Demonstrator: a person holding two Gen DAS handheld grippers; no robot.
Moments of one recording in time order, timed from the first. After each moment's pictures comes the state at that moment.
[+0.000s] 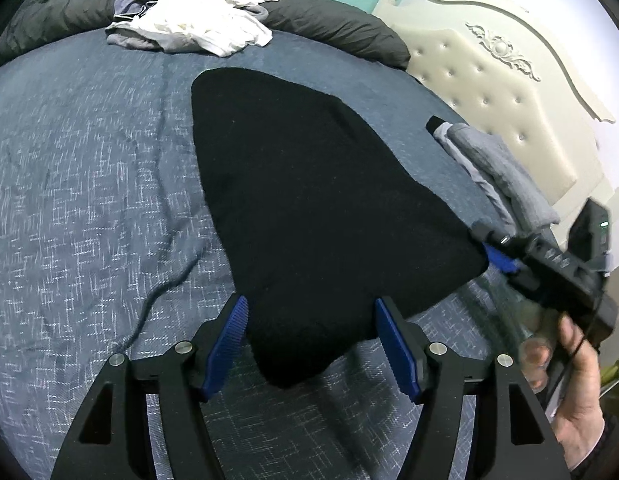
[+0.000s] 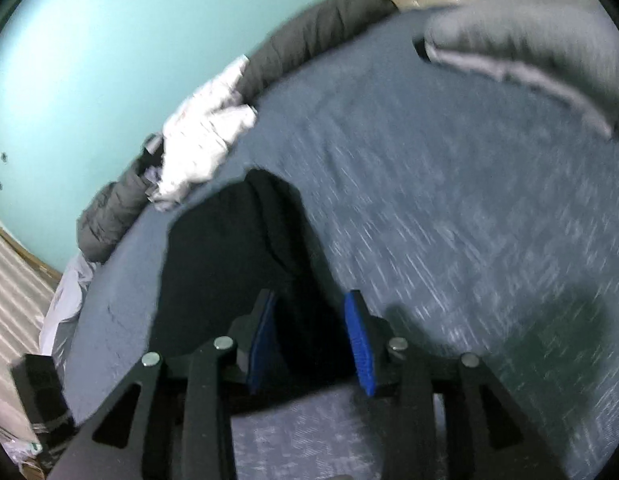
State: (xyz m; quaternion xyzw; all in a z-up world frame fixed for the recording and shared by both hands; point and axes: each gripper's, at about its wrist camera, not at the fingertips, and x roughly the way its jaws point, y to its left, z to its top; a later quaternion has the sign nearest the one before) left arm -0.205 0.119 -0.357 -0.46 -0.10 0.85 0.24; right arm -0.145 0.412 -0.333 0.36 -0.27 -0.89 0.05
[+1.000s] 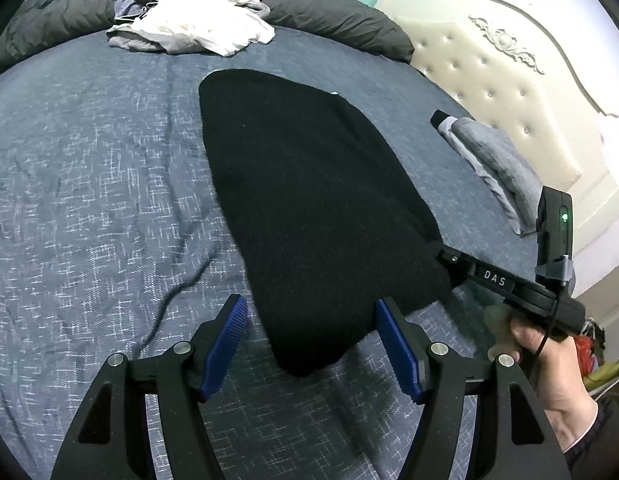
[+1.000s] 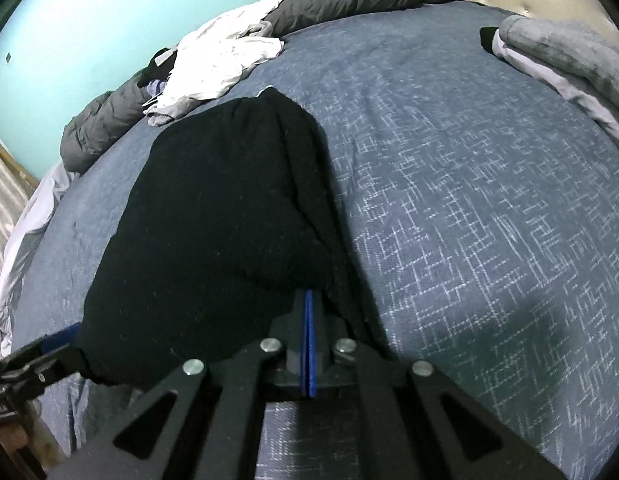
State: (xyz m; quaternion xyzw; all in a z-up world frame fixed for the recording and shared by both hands) left arm -0.205 0.119 -0.346 -0.47 -0.08 0.85 0.23; right arm -0.189 0.374 -0.372 0.46 -0.14 -0.88 0.08
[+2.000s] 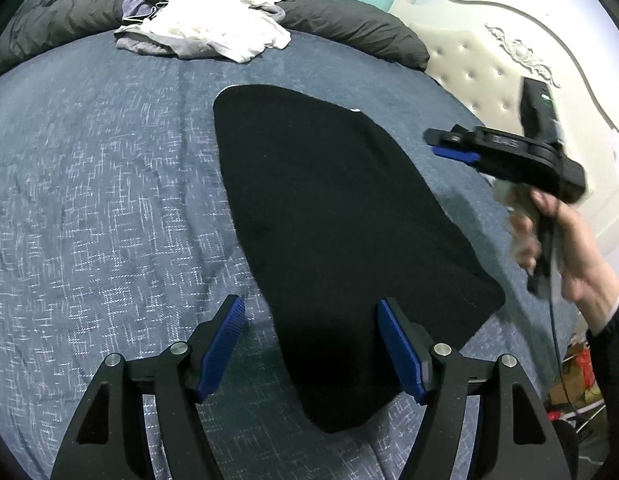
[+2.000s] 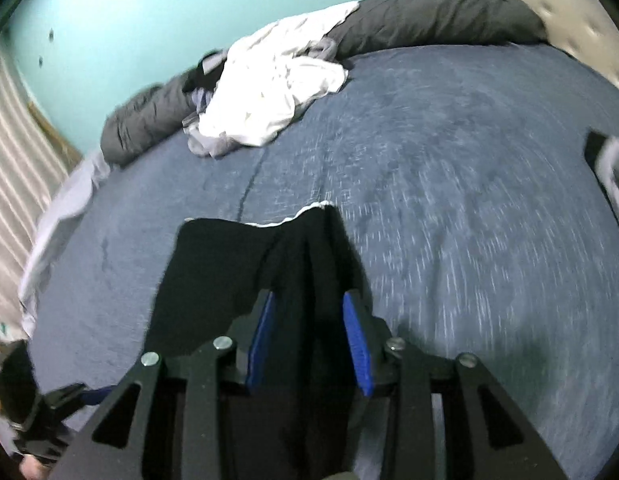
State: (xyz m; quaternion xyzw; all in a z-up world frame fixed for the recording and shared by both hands) left arm -0.244 0.107 -0.345 -0.47 -0.09 0.85 0.22; right arm -0.337 0.378 -0.315 0.45 -0.09 -0.87 0.20
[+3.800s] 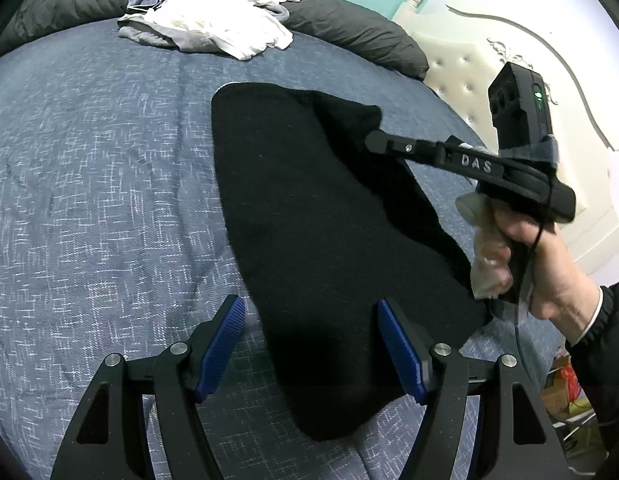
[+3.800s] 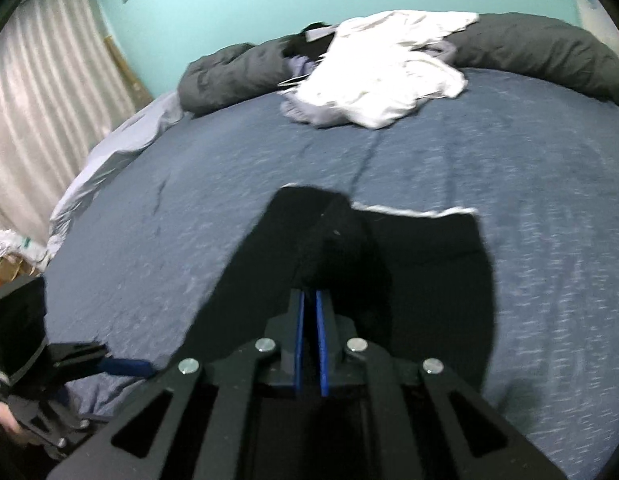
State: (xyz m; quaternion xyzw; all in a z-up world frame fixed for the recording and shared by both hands) left arm -0.245 0.104 -0.352 -0.47 -0.12 0.85 0.23; right arm -0.318 0.292 -0.329 0.42 -0.02 -0.84 0.35
